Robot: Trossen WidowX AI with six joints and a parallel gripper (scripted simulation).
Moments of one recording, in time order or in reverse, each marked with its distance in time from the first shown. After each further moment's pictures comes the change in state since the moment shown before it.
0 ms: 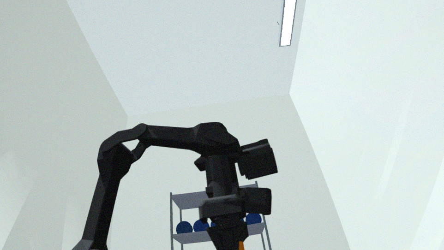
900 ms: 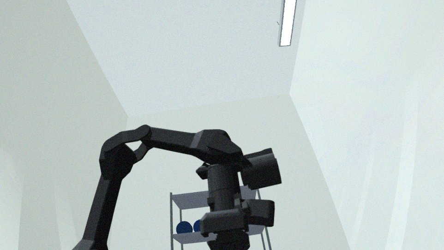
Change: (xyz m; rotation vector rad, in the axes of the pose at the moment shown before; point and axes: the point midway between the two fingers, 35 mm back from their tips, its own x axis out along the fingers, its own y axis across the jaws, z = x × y) arm 0.019 0.001 -0.001 -0.003 0.019 0.003
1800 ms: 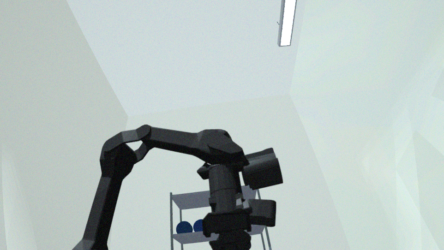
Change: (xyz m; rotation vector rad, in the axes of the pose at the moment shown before) arm 0.000 -0.001 0.003 -0.008 -0.004 0.000
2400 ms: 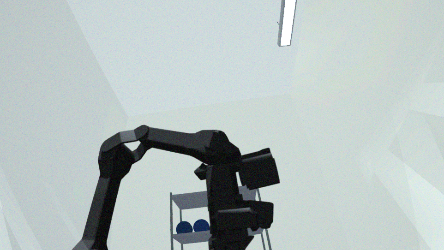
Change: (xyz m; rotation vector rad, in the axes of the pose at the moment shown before) arm -0.001 0.001 -0.004 -0.191 -0.009 -0.002
